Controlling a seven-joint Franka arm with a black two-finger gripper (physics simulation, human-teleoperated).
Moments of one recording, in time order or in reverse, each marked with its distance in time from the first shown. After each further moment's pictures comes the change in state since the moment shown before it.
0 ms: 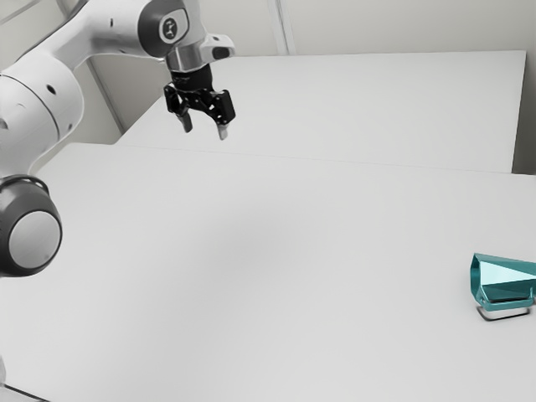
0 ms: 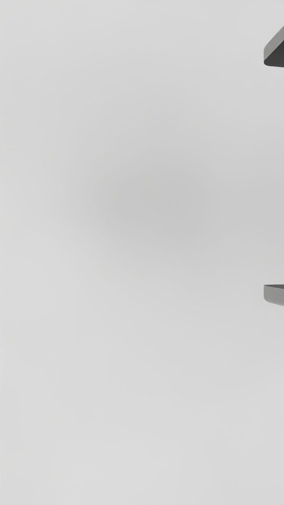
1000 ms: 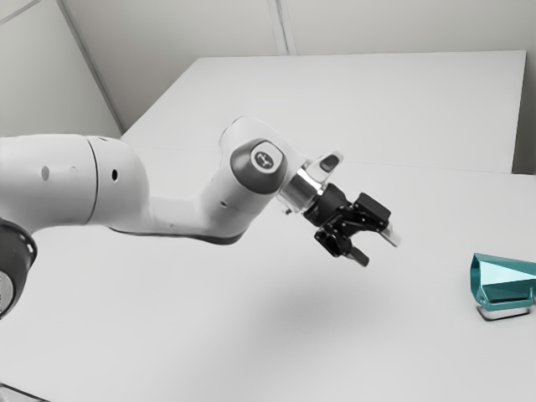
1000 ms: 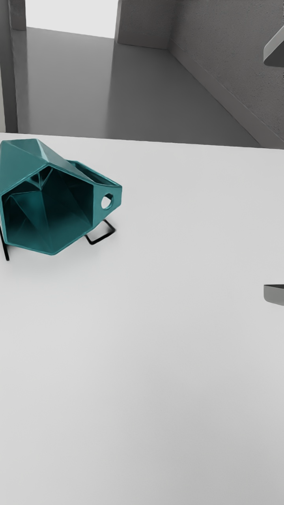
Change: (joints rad) arm -0.328 -0.157 -0.102 -0.752 -1.082 0.700 0.172
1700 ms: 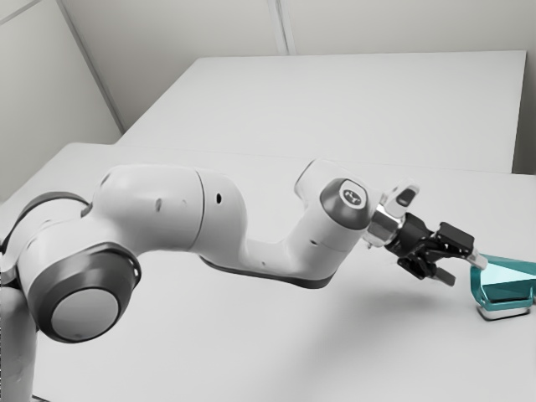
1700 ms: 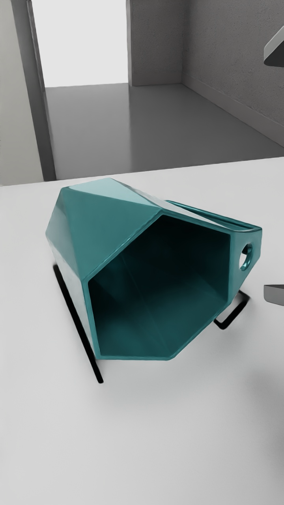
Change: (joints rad) arm -0.182 0.347 0.012 0.305 -0.279 0.201 0.241
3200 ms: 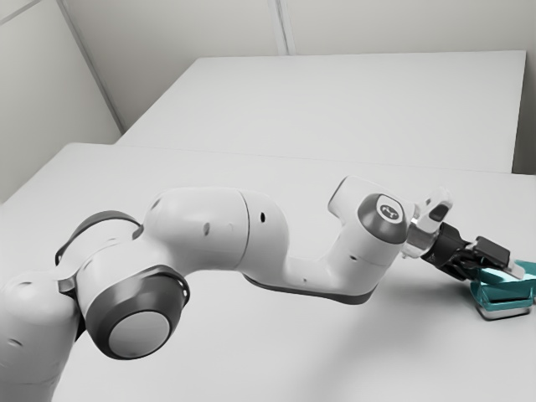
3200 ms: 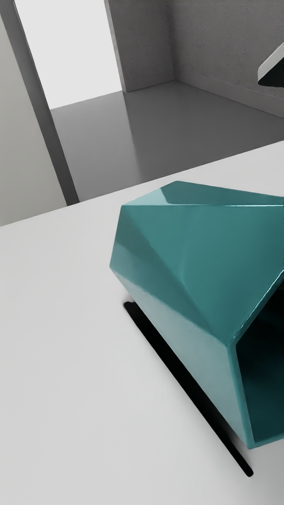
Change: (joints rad) arm -0.055 0.202 0.004 0.235 -0.084 0.058 0.189
